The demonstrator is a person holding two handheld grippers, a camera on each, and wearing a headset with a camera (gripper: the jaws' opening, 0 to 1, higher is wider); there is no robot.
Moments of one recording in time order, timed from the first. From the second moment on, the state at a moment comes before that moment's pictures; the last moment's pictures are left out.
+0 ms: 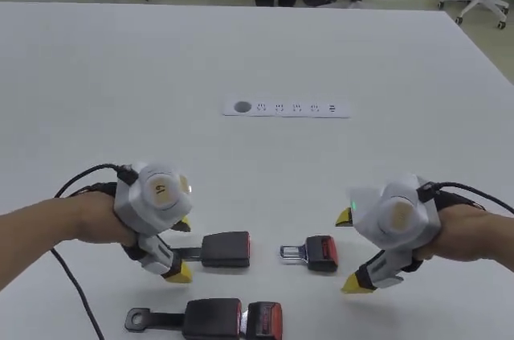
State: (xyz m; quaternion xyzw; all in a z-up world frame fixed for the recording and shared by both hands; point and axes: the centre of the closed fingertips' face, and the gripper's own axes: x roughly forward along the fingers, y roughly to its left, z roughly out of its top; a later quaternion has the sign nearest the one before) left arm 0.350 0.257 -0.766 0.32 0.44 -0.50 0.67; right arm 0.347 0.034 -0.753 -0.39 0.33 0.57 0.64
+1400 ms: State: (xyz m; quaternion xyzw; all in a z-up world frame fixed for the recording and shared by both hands) left arm 0.280 0.303 -0.739 0.09 0.30 -0.40 0.86; right arm 0.290 0.030 -0.739 -0.19 0.27 0.46 0.82
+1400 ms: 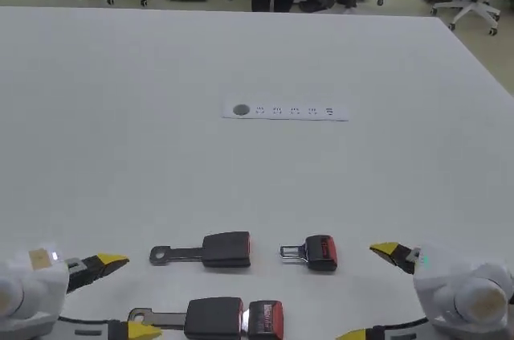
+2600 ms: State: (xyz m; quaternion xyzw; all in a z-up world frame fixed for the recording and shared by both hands) left arm 0.262 0.276 -0.714 0.04 0.23 -0.39 0.89; right arm 0.271 0.045 -0.733 -0.10 0.24 0.43 0.87
